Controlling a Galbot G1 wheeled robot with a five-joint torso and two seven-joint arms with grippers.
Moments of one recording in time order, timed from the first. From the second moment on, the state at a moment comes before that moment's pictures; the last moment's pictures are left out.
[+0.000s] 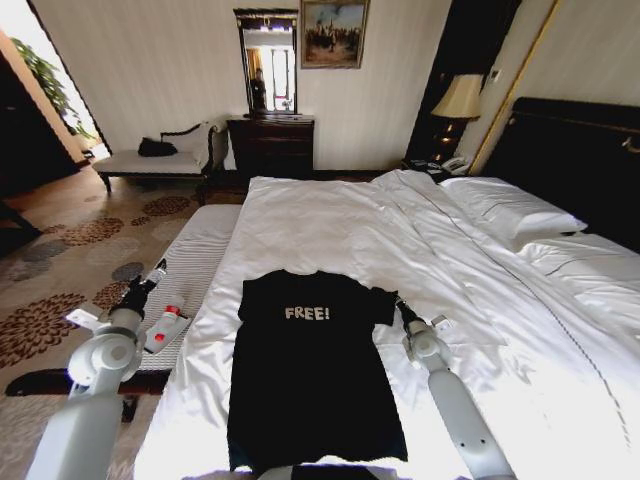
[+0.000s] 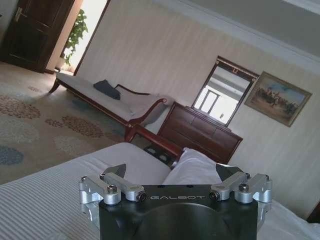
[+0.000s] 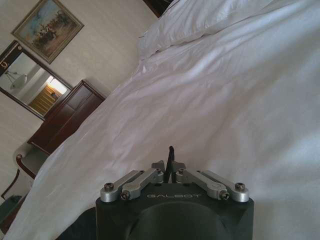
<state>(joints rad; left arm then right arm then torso) 1.23 -1.10 -0.88 -1.90 -1.04 0.26 -0.22 -1.05 1.23 0.51 1.49 1.16 -0.10 0.22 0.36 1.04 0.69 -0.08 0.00</state>
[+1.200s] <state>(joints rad) 1.23 -1.06 -0.60 -1.95 -1.15 0.61 -0.40 -1.07 1.16 0.55 1.84 1.25 -0.12 0.43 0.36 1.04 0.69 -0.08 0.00</state>
